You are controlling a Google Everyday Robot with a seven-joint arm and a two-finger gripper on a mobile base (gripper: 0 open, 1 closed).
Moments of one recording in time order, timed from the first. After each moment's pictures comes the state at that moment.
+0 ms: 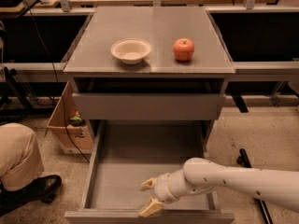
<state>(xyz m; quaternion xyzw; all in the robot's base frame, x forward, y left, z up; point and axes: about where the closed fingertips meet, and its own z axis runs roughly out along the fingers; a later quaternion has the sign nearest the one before) 0.427 0.019 0.453 -0.62 0.67 0.29 0.28</state>
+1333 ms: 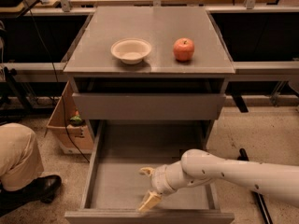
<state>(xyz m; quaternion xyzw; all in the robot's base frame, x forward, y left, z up) 0.445 0.030 0.482 -0.63 0.65 0.29 0.29</state>
